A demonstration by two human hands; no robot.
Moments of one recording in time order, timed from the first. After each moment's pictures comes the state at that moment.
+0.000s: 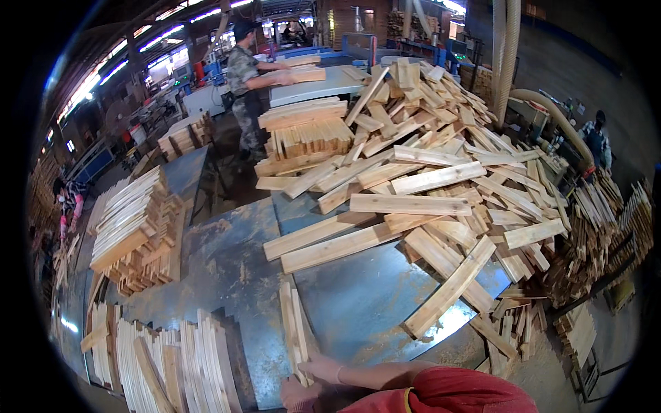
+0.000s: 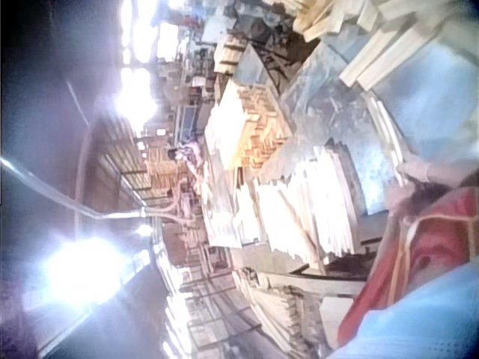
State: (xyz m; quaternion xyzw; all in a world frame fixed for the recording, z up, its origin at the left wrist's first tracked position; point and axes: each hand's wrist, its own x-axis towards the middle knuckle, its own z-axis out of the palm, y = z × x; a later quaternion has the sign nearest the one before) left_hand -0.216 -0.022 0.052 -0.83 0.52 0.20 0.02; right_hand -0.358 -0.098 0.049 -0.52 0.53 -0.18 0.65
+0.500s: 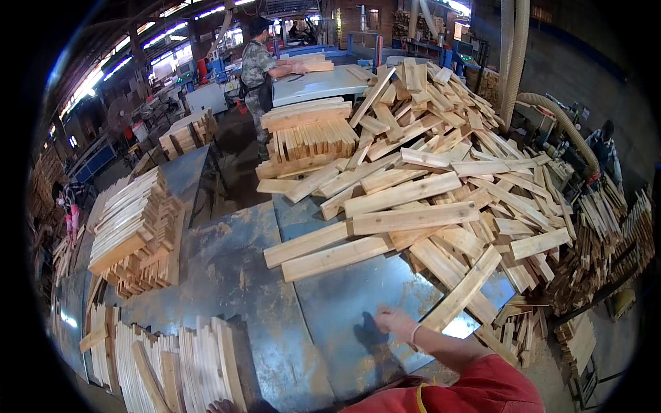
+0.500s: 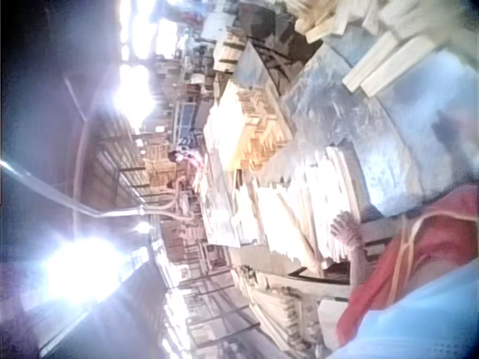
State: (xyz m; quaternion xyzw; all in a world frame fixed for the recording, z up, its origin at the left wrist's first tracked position) left_hand 0.007 0.044 -0.004 -0.77 0.55 -0.30 0.13; right_hand -0.614 -0.195 0.017 -0.42 0.59 -0.33 0.61
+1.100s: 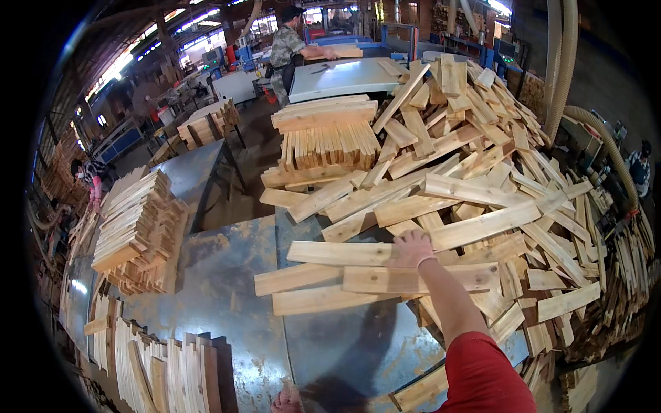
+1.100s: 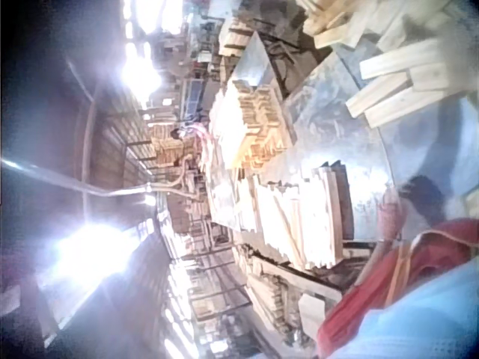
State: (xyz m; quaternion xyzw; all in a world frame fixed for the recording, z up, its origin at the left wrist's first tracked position) left_hand -0.325 -0.129 0.096 -0.70 0.70 0.13 0.00; right_hand -0.743 -0.532 0.122 -0.74 0.67 0.06 0.03
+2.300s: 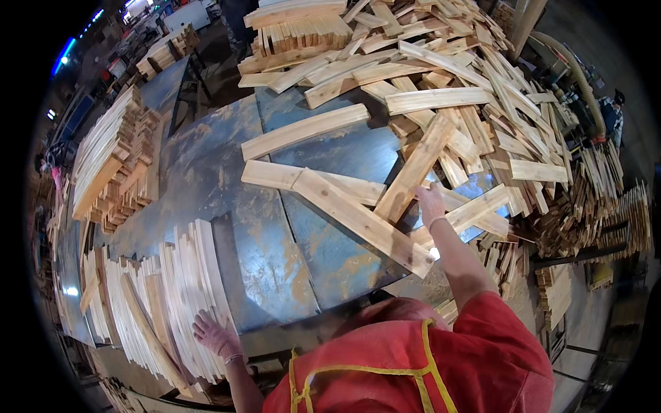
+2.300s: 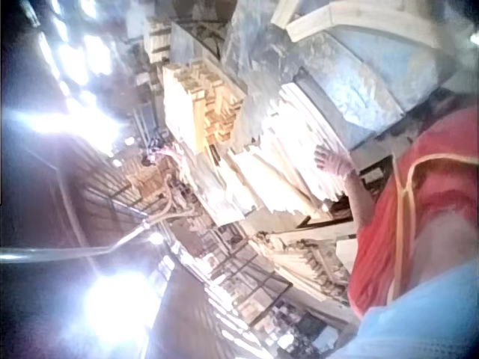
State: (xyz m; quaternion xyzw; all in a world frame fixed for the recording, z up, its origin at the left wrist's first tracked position) left_hand -0.054 0.005 0.055 -0.87 0.47 -0.04 0.12; right_hand -0.692 -0.187 0.064 -0.27 0.80 -0.42 0.35
